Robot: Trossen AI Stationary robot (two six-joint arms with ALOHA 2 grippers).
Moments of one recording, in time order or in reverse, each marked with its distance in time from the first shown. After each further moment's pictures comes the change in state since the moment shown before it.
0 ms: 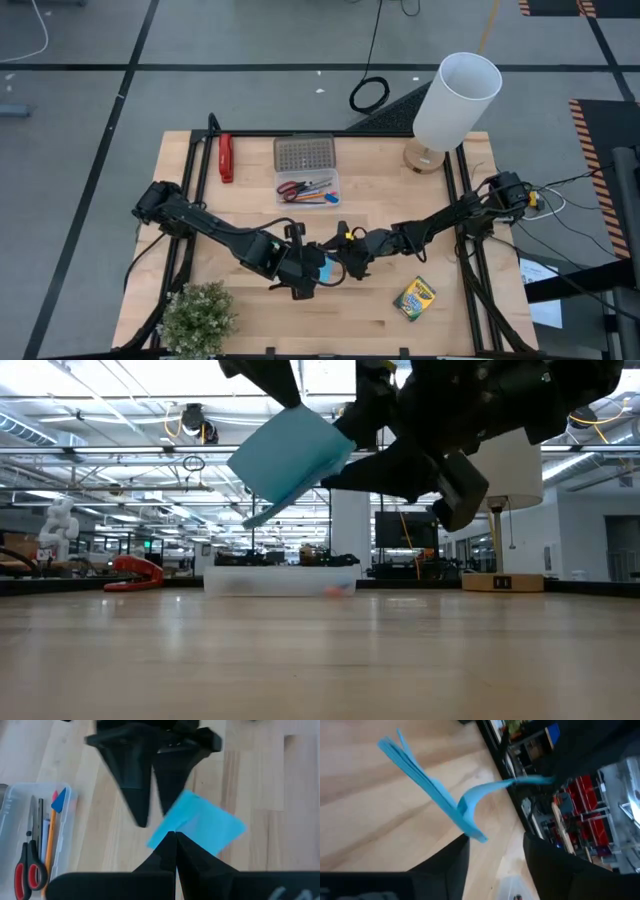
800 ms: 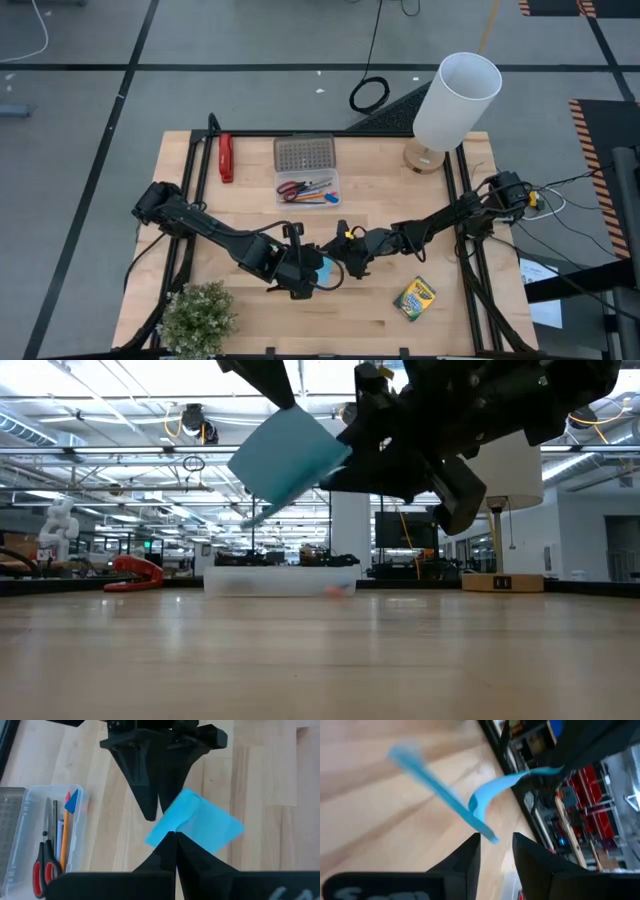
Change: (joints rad) left arm -0.015 0.000 0.000 -0.025 -0.056 0.016; right arm -0.008 -0.001 0.000 -0.020 0.012 0.036
